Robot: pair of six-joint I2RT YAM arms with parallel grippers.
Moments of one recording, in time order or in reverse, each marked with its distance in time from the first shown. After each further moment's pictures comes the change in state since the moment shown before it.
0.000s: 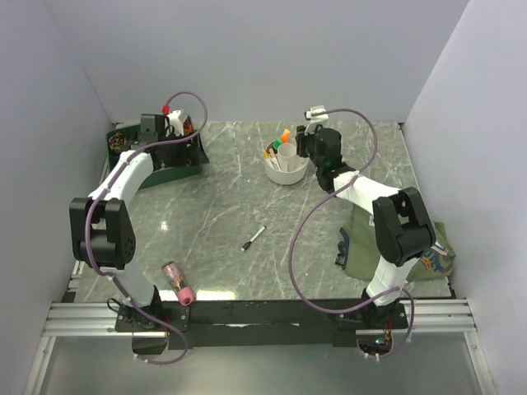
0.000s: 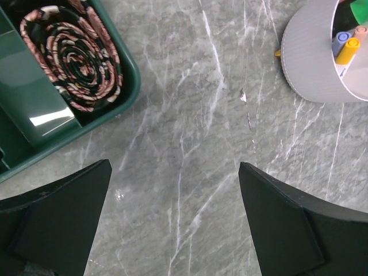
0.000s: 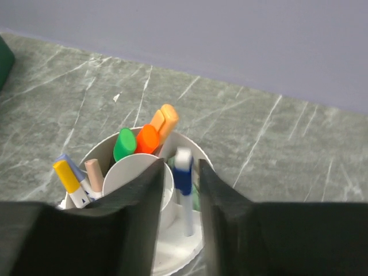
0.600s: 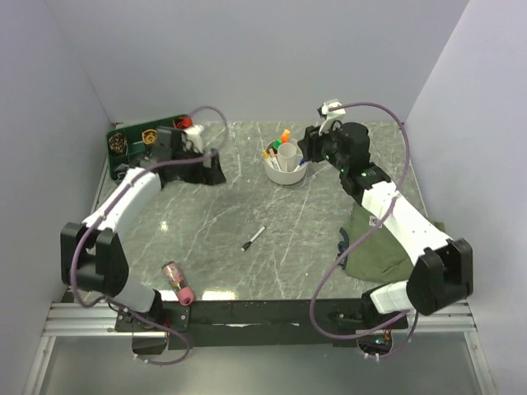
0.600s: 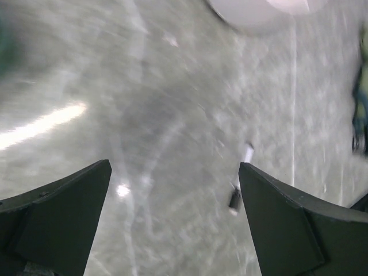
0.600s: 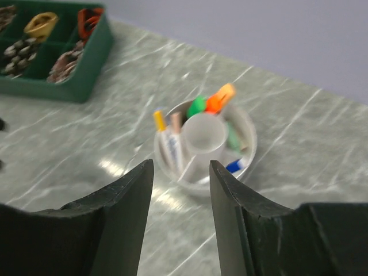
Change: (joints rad) left arm -0.133 -0.183 -0.135 -0.045 0.032 0.014; right arm -0.010 -0.372 0.015 -0.444 -0.209 0.019
